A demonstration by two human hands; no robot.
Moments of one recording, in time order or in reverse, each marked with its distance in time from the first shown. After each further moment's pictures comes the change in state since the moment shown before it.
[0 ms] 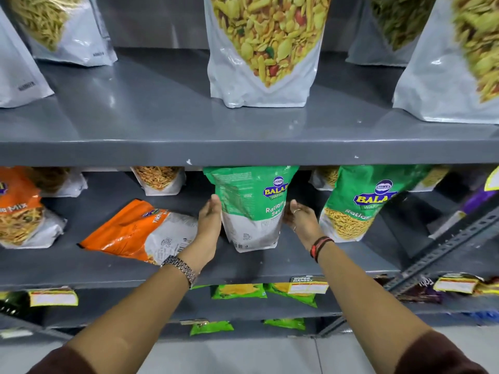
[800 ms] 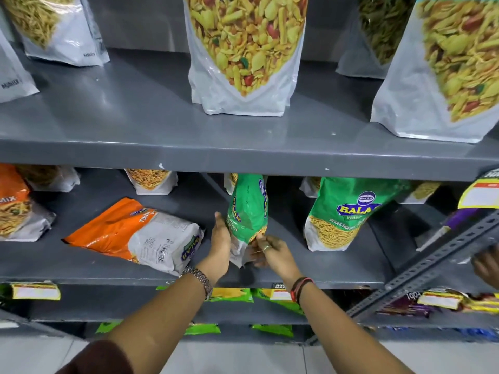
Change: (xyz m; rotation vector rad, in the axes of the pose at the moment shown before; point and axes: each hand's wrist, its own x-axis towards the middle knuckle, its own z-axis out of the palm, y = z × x) left_hand -0.018 -0.031 0.059 -0.159 0.048 -0.240; right_hand -0.052 0.025 -0.003 -0.173 -0.235 0.040
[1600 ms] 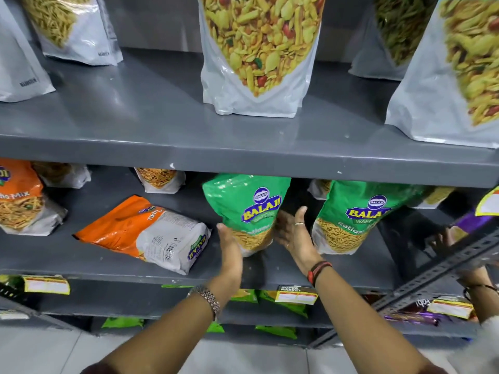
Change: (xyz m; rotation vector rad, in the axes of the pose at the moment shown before) left_hand -0.039 -0.015 -0.004 -0.110 -0.065 0.097; right_hand 0.026 -0.024 -0.024 0.270 -0.042 -0.007
